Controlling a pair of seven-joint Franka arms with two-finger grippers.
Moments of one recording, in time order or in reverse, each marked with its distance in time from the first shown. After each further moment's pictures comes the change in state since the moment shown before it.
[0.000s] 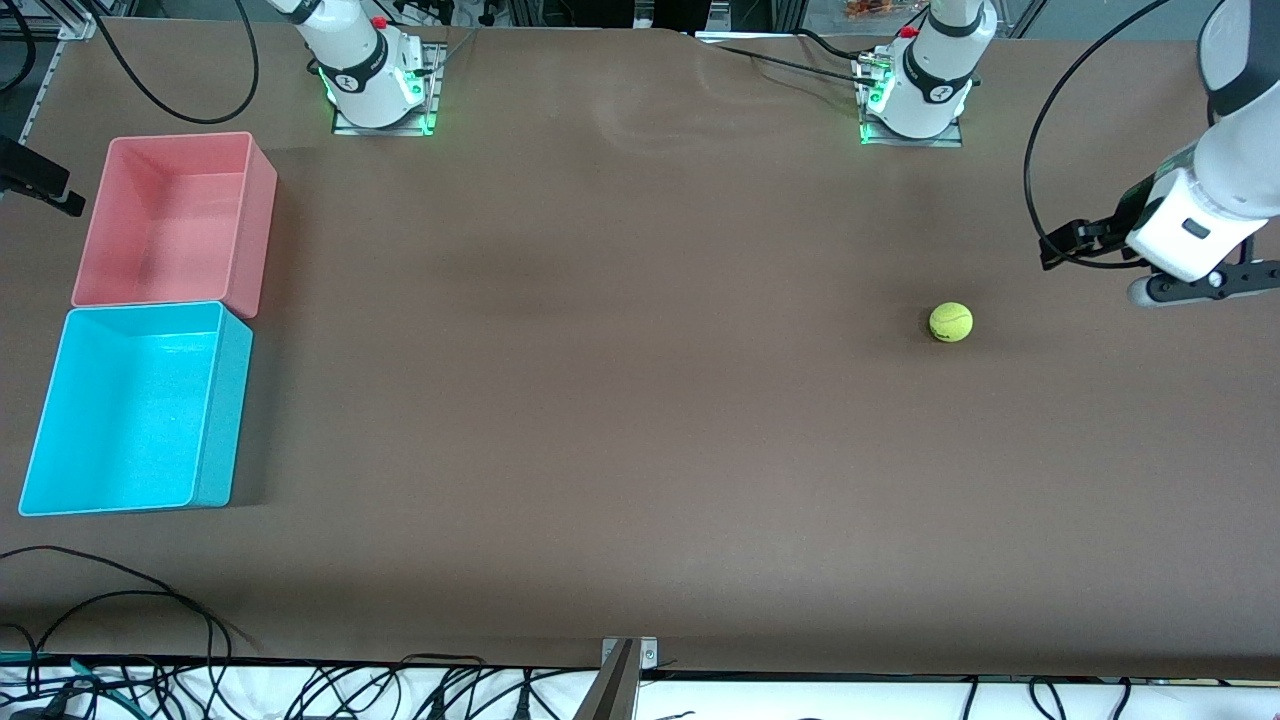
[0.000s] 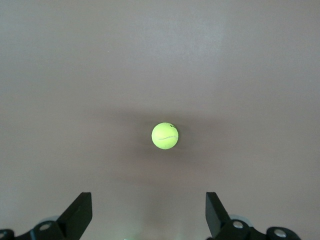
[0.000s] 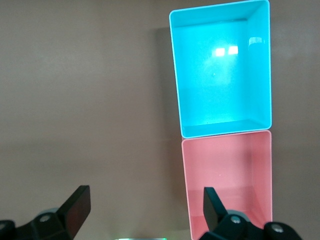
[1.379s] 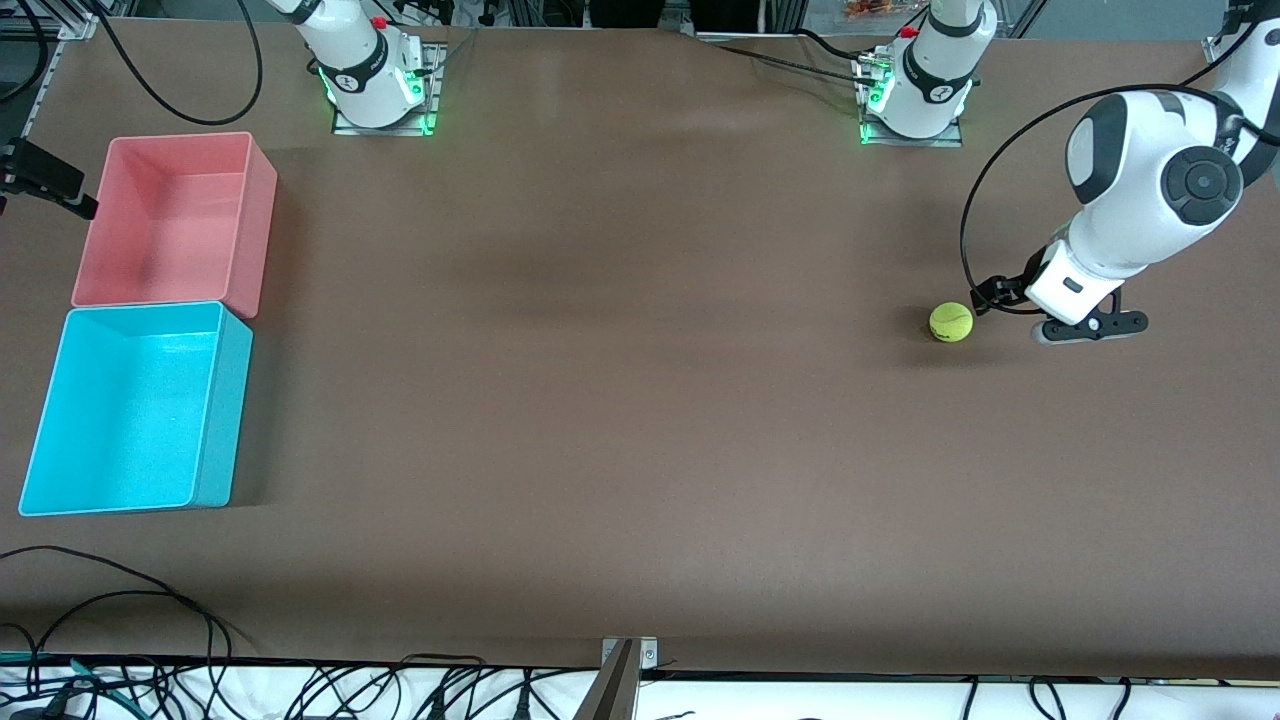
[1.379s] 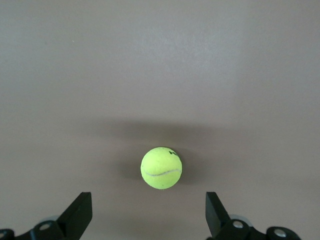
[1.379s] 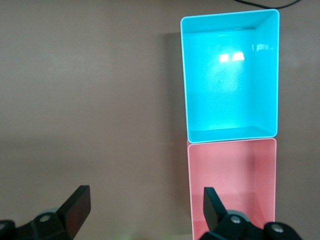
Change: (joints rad) left arm 0.008 0.026 0.015 -0.440 0.000 0.536 0.019; right arm 0.010 0.000 0.027 0.003 0.001 0.011 0.000
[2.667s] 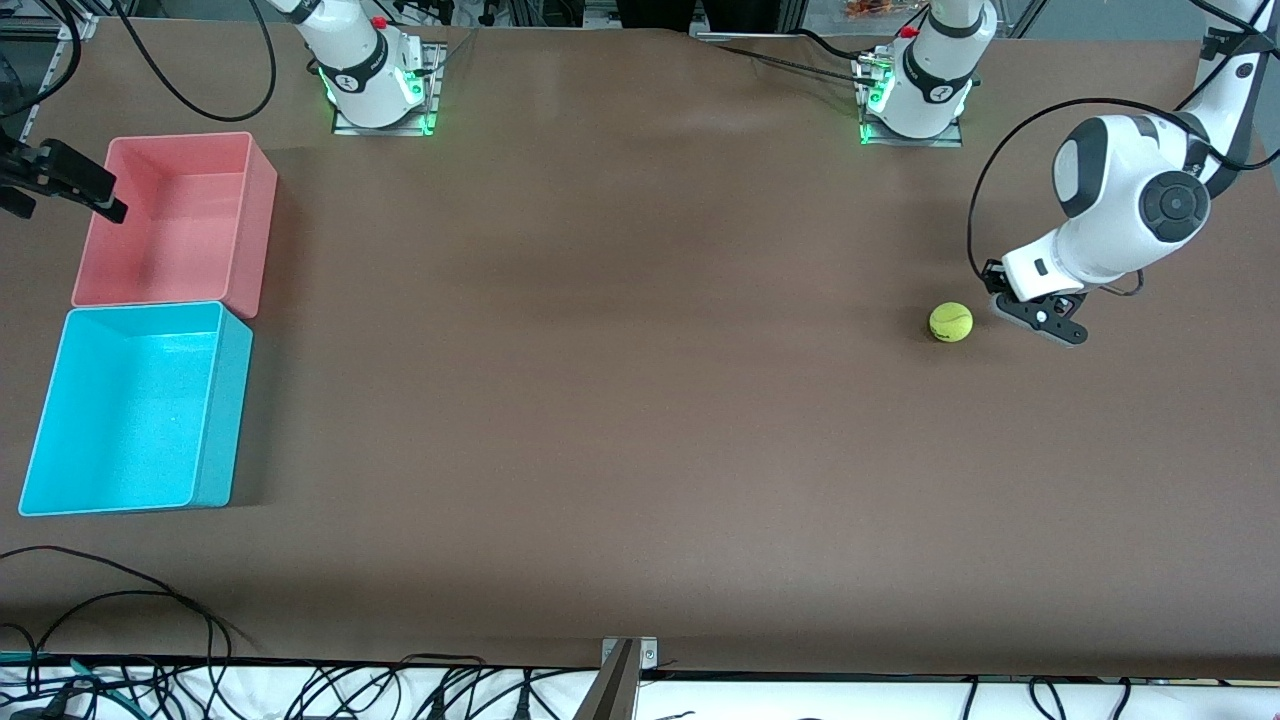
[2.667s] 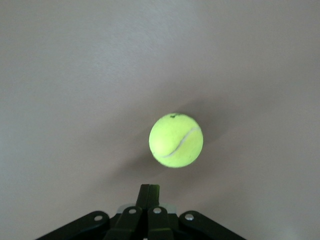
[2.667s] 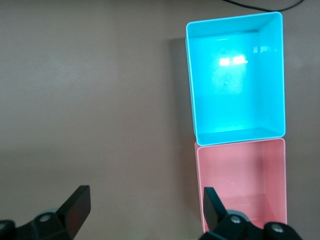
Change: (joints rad) left arm 0.072 0.041 0.004 -0.123 0.001 0.112 0.717; right arm -0.038 -0.028 0.082 -0.033 0.000 0.032 0.078
